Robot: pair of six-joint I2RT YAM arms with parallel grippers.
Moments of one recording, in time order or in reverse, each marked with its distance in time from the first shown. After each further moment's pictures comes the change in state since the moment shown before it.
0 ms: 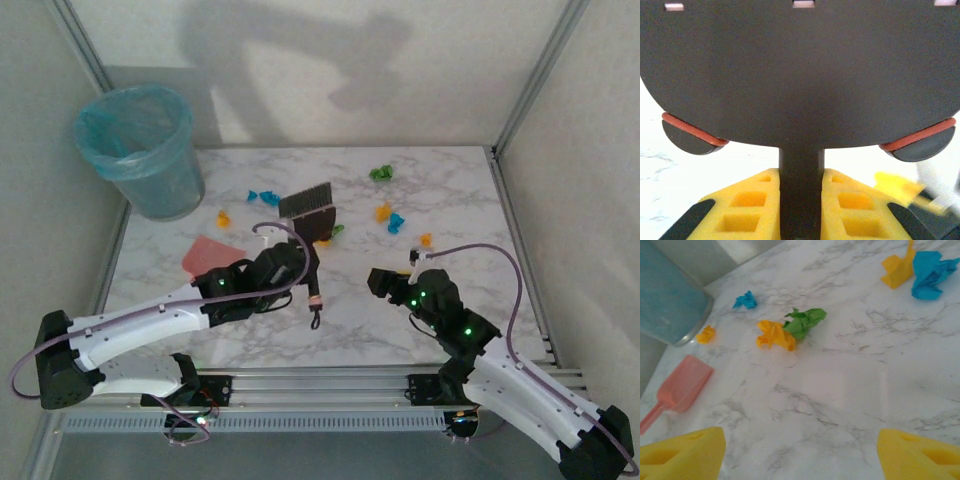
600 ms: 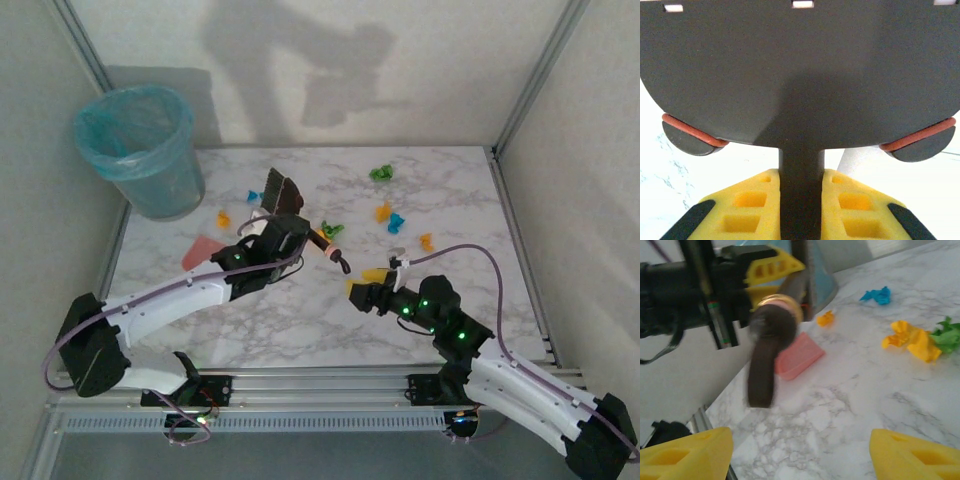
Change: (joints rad) left arm 0.184 0.179 0.032 0.133 0.001 -0.643; right arm 0.092 0.037 -0.053 0.332 -0.306 -0.105
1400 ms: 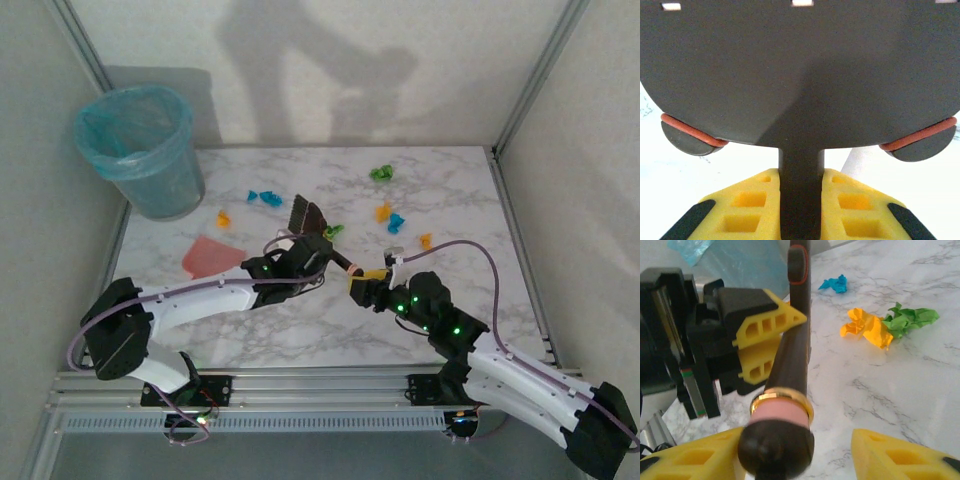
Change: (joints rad) left arm -0.128 0.142 -0.026 0.074 0.041 -0.163; right arm 0.020 0.071 0.045 -0.107 0.158 -0.011
